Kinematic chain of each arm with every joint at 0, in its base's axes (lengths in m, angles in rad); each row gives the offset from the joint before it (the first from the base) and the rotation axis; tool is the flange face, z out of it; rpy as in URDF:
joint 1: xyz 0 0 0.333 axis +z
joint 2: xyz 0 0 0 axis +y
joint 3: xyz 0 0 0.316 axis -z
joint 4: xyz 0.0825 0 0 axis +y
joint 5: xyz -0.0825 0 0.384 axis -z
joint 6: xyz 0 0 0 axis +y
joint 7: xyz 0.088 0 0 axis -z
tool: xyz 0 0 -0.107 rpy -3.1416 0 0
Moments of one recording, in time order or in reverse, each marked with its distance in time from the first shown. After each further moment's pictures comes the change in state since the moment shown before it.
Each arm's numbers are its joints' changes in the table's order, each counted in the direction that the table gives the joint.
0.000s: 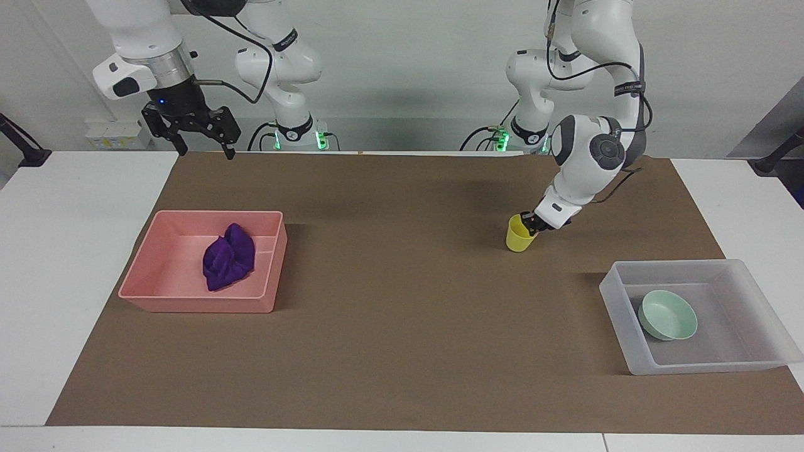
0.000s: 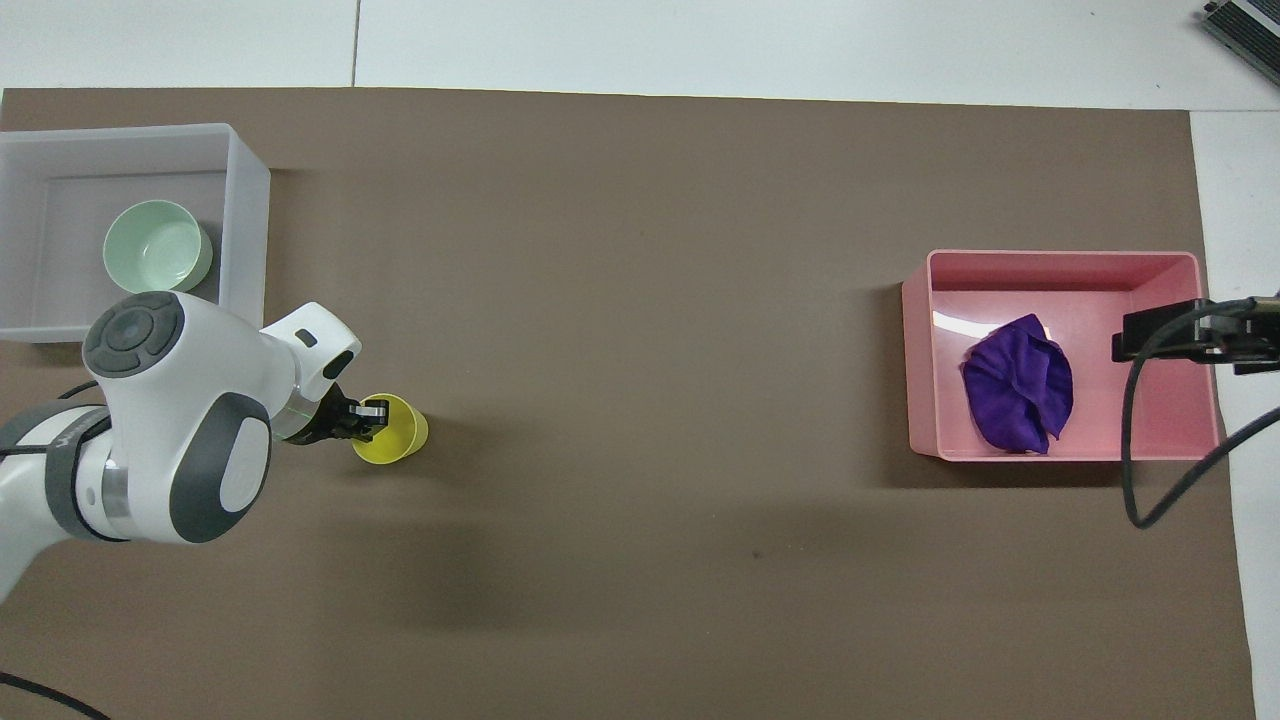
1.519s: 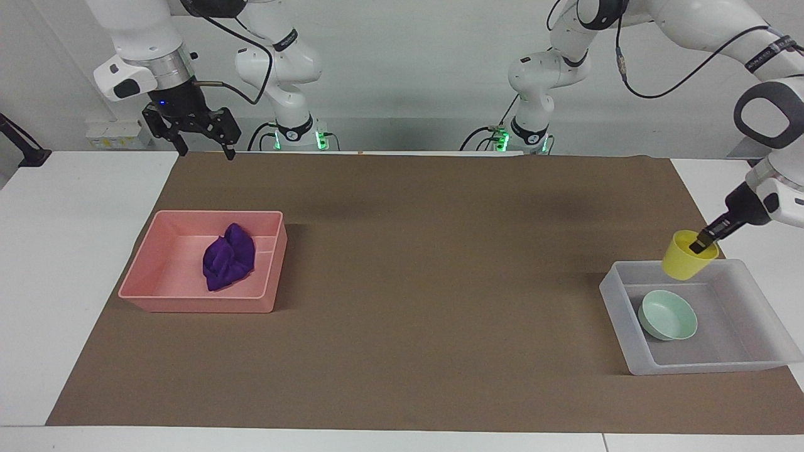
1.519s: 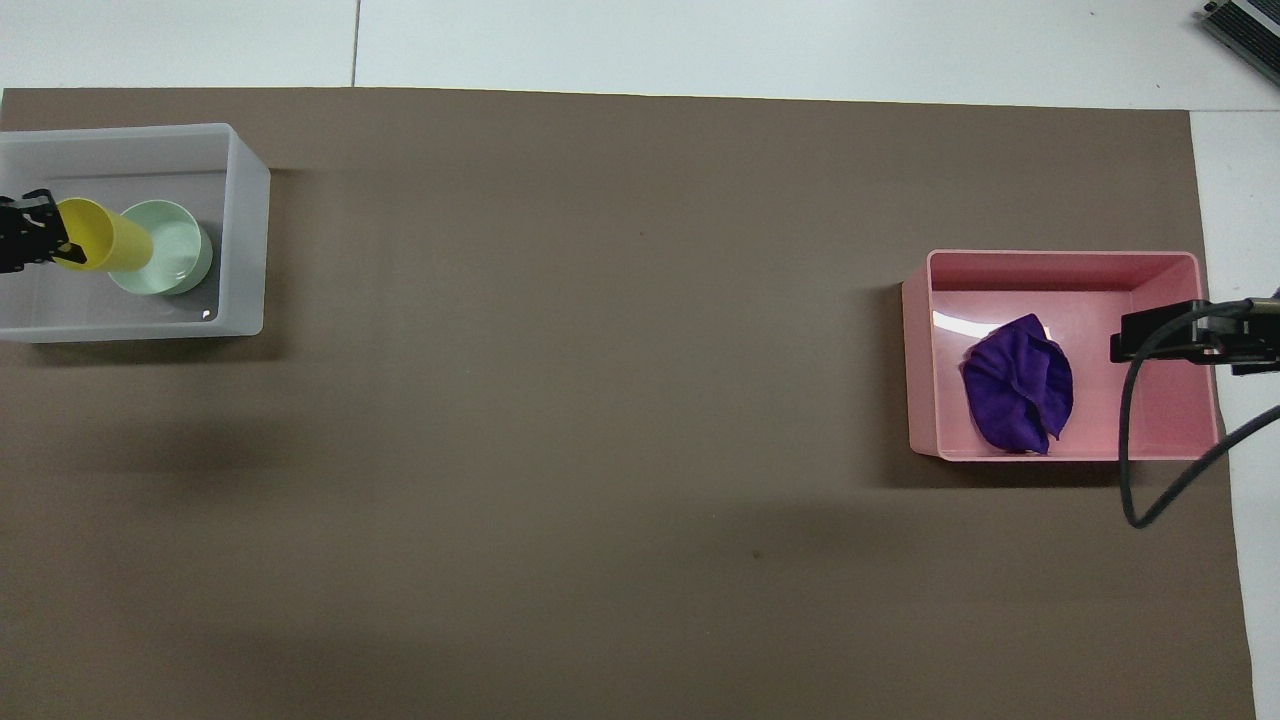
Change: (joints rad) left arm 0.468 0.478 -0.010 -0.802 -0.002 0.207 0.007; right arm 0.000 -0.003 0.000 0.009 0.000 -0.007 0.000
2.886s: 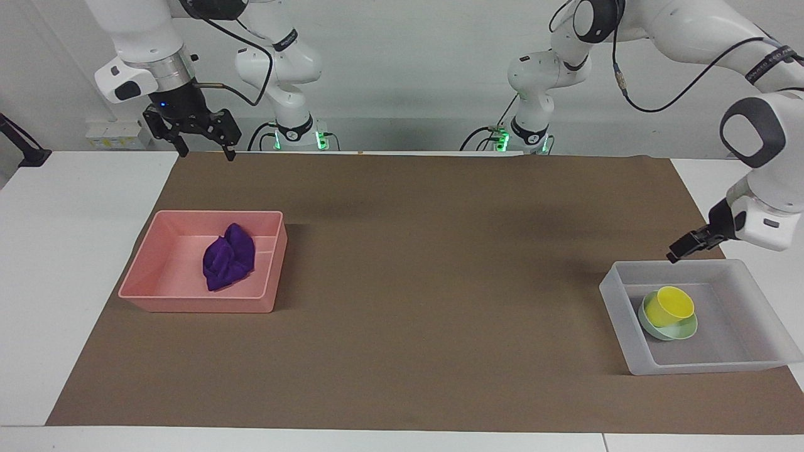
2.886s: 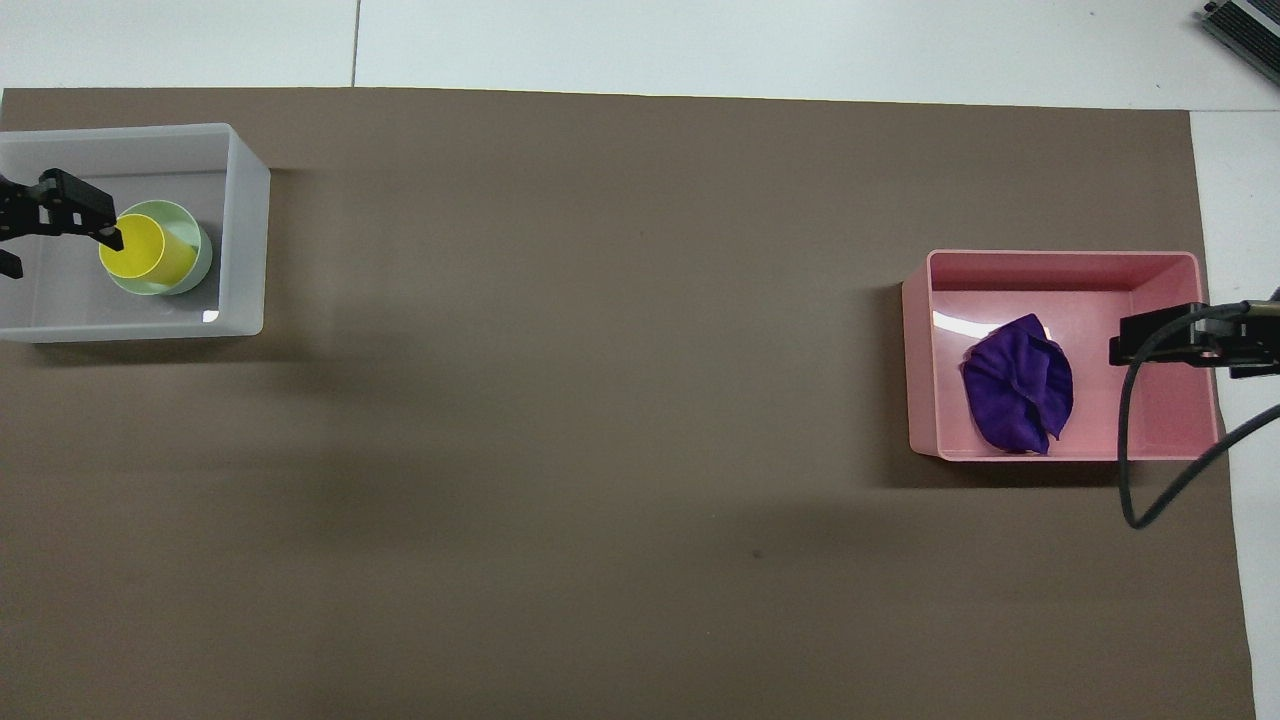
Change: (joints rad) left arm -0.185 -0.180 0.021 -0.068 -0.194 0.331 -0.006; right arm -0.001 -0.002 0.002 0.009 0.000 0.000 0.000
